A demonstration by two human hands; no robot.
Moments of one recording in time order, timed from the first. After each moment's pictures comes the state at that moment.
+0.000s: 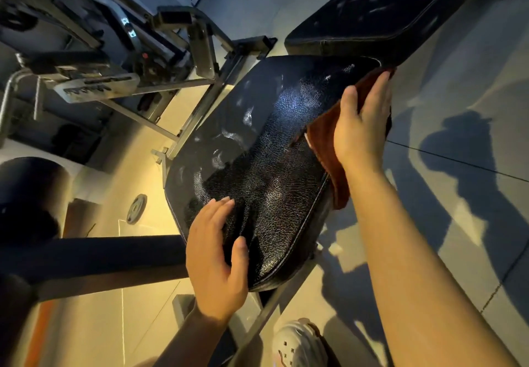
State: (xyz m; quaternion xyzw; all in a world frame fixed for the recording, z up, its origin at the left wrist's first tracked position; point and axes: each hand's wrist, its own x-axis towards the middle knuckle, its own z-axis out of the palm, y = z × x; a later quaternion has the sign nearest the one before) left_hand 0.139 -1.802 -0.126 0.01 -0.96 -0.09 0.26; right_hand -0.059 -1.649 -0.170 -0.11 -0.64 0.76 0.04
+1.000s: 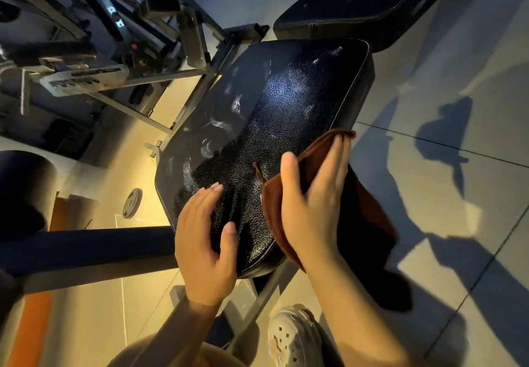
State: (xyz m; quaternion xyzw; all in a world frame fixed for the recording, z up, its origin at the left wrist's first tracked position) left_hand 0.139 -1.800 -0.129 0.02 -0.96 -0.08 0.26; right_hand 0.057 -1.683 -0.170 -0.10 -0.62 0.78 0.04
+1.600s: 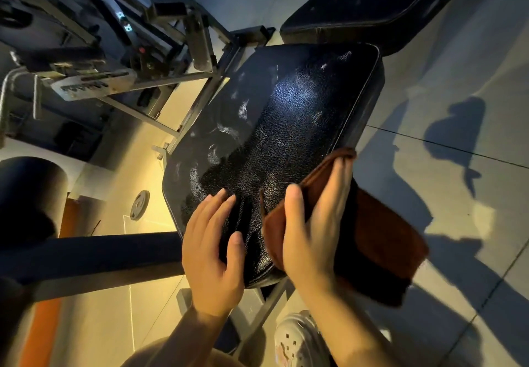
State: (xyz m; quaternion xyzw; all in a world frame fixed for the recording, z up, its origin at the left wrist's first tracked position) left_hand 0.139 -1.798 -0.126 0.03 -0.97 -0.07 0.24; right_hand 0.074 -1.695 -0.176 -0.10 -0.57 0.81 0.06
